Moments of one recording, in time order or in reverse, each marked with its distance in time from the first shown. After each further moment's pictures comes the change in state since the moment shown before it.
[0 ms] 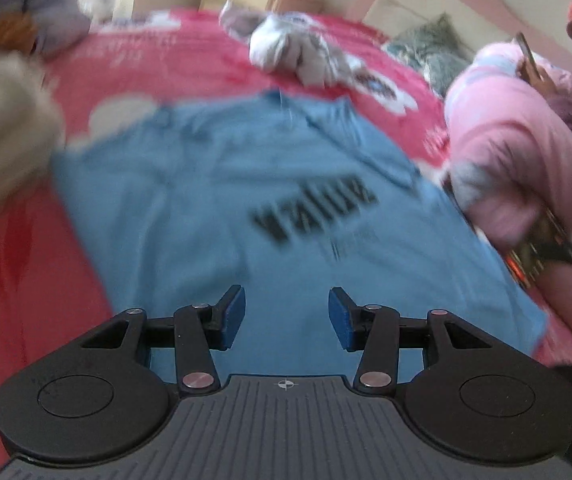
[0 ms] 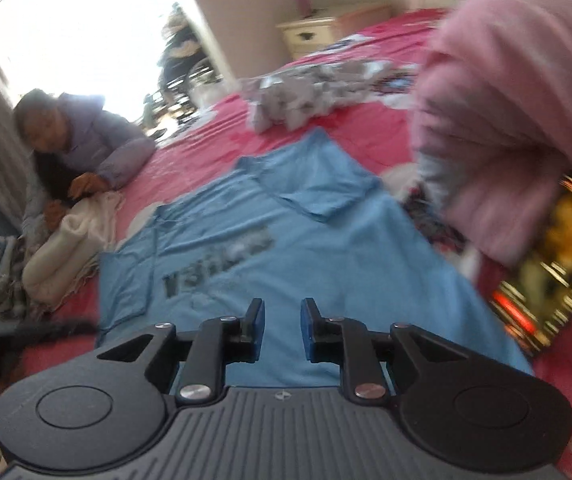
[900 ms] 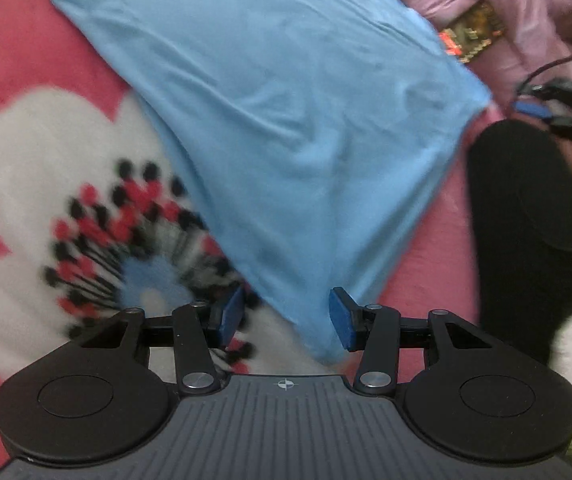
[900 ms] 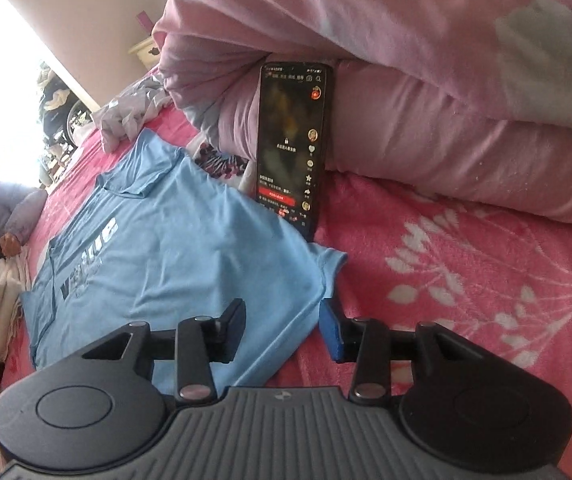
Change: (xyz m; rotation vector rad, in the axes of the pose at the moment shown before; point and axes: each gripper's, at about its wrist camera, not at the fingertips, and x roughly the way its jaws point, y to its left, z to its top) left arm -0.003 -0.031 -0.174 -0.006 0.385 -0.254; right arm -0.064 -0.125 -0.077 0.308 0.024 -0.187
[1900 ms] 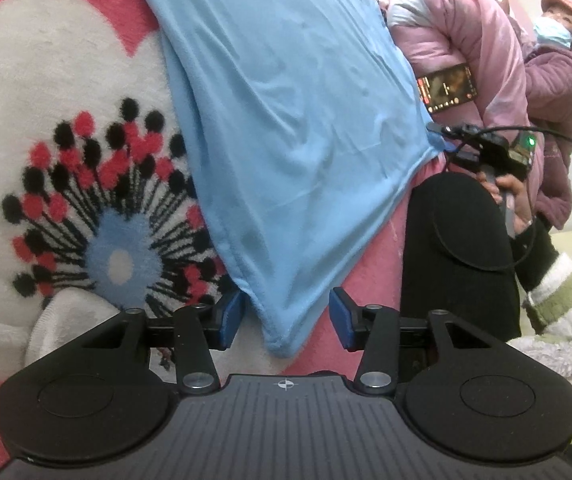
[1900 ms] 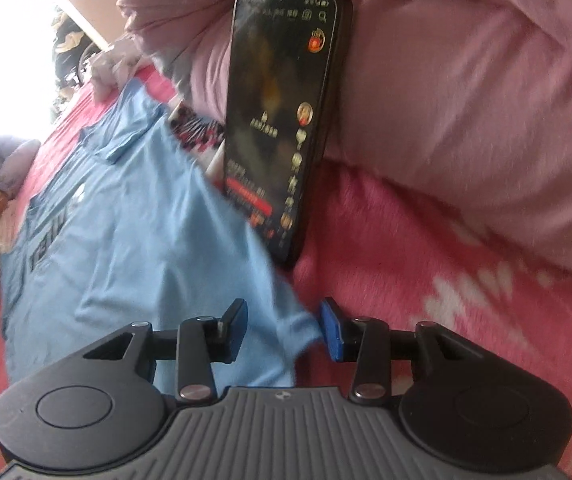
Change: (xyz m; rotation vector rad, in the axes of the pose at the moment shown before) left arm -0.007 0.038 -0.007 -0.223 -0.067 -0.175; right arm 0.085 -0.026 0.045 -0.113 0.159 0.056
